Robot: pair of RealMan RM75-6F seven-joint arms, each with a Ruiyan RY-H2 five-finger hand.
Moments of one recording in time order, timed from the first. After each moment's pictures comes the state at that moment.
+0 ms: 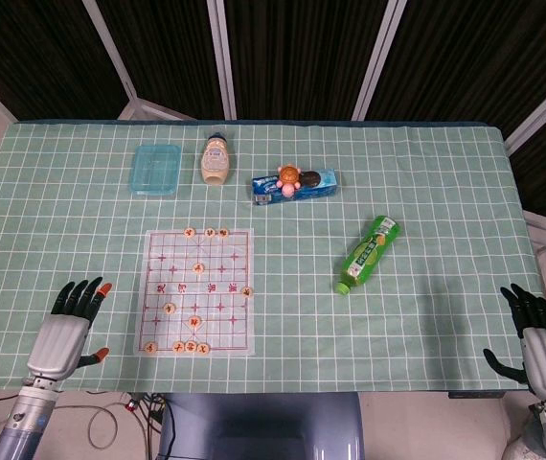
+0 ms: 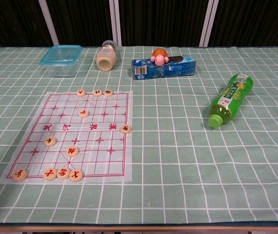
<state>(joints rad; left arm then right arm) -0.16 -1.35 0.02 -1.70 1.49 1.37 0.42 0.04 -1.04 0.04 -1.74 -1.43 1.42 0.02</state>
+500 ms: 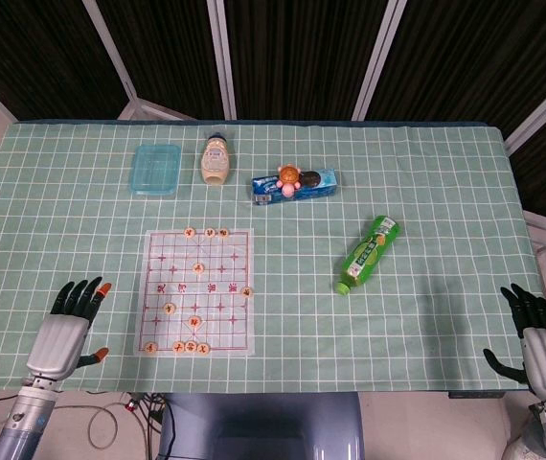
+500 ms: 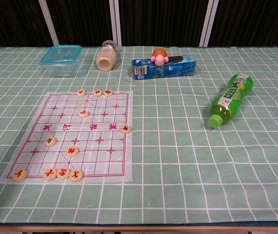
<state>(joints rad) -0.16 -1.34 0.02 -1.71 1.49 1.37 0.42 0.04 -1.04 0.04 -1.74 -1.43 1.42 0.02</state>
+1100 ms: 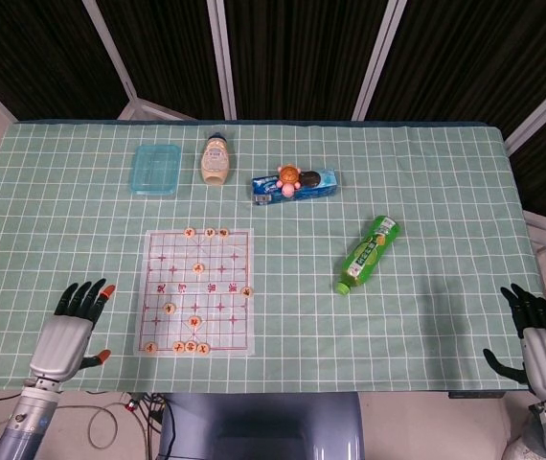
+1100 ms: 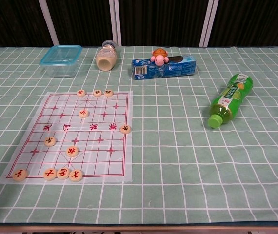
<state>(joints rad) -0.17 -1.34 0.03 -1.73 1.50 1.36 0.45 0.04 -1.04 0.04 -1.75 -1.43 1.42 0.02</state>
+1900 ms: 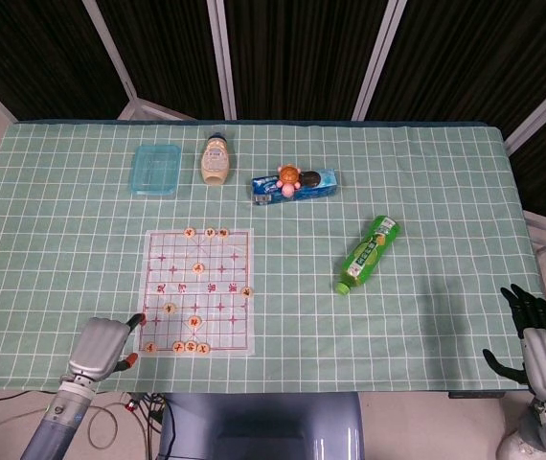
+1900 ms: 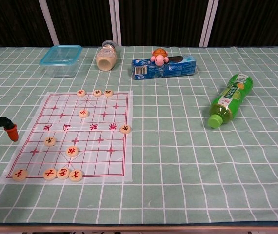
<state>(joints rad) -0.24 -1.42 0.01 -1.80 1.34 1.21 0.67 0.04 -1.04 0.04 -1.75 -1.42 1.42 0.03</state>
